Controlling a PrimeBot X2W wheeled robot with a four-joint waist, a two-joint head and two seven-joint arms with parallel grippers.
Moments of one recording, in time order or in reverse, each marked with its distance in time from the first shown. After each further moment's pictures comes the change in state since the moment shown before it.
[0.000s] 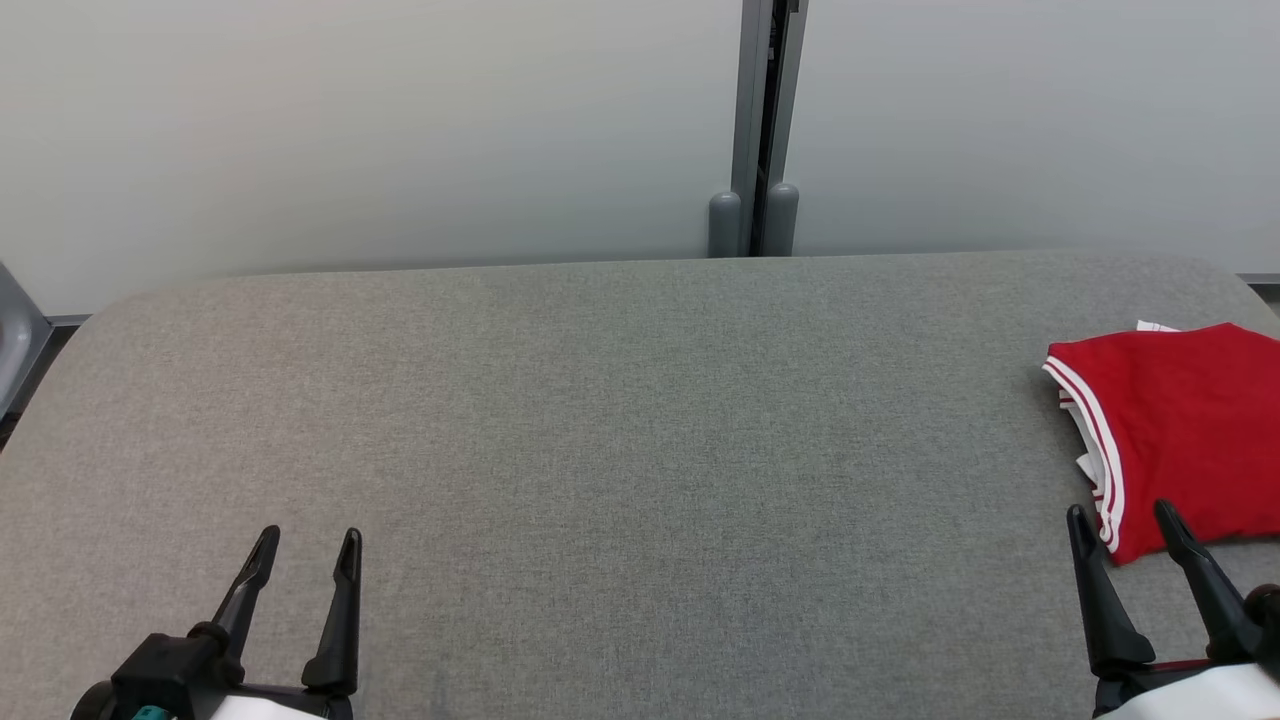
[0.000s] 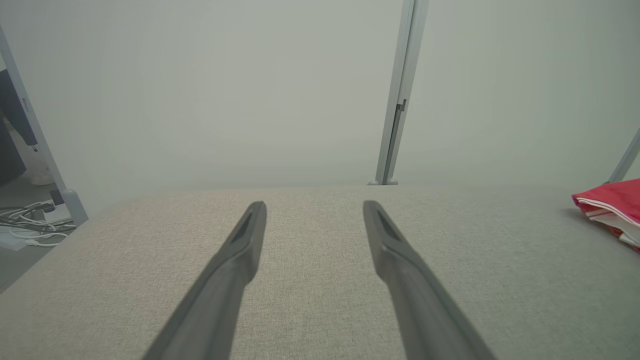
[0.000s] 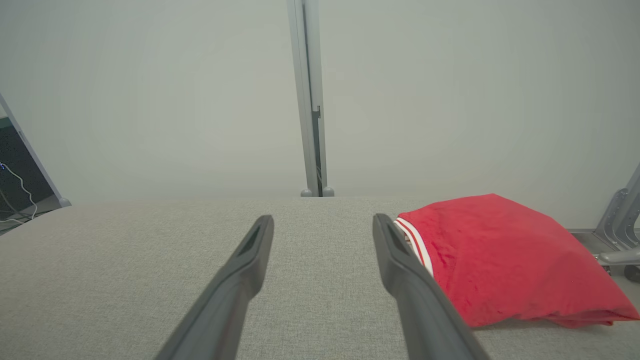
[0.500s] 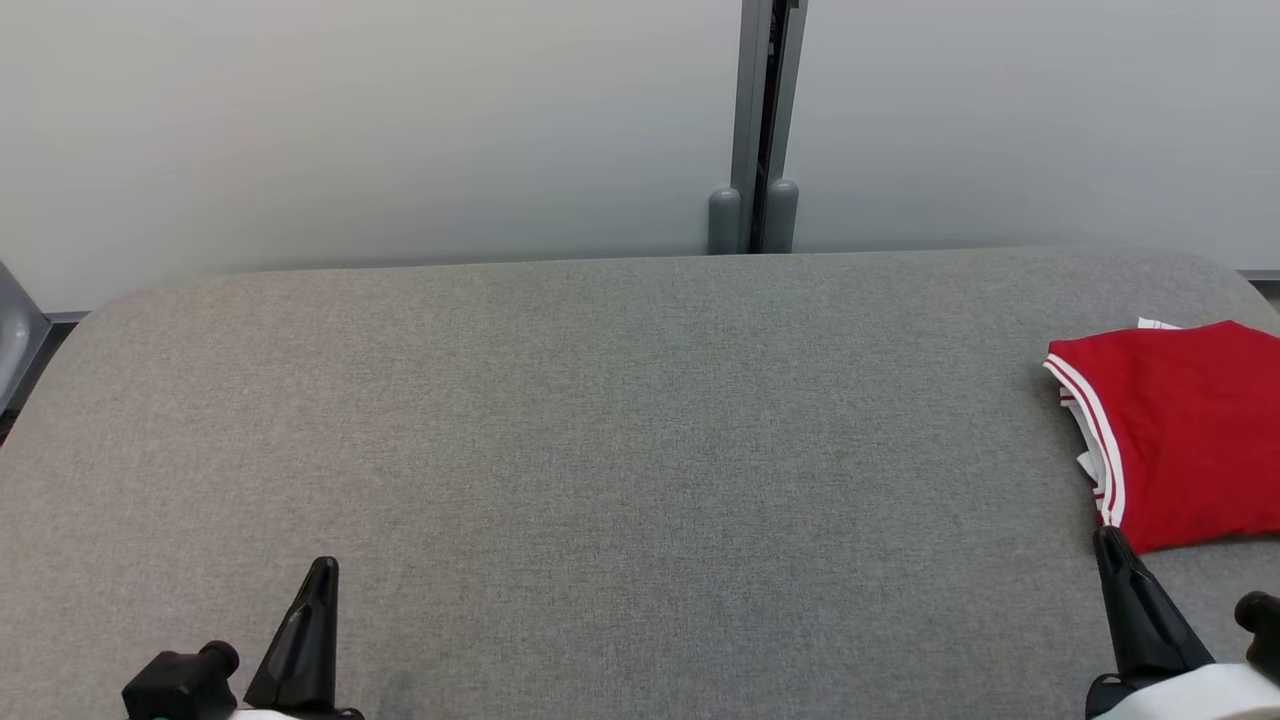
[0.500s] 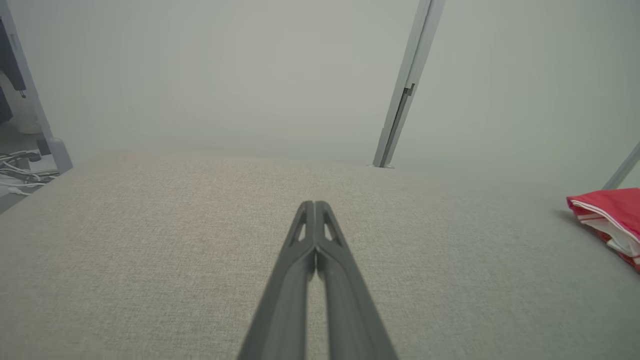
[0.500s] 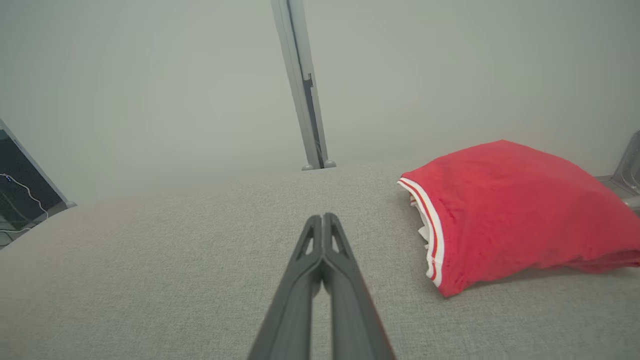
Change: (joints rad) left arm 0.011 -0.038 -0.010 0.054 -0.071 -0.007 0.005; right arm -0.009 0.016 -0.008 0.084 0.077 0.000 0.021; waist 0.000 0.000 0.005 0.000
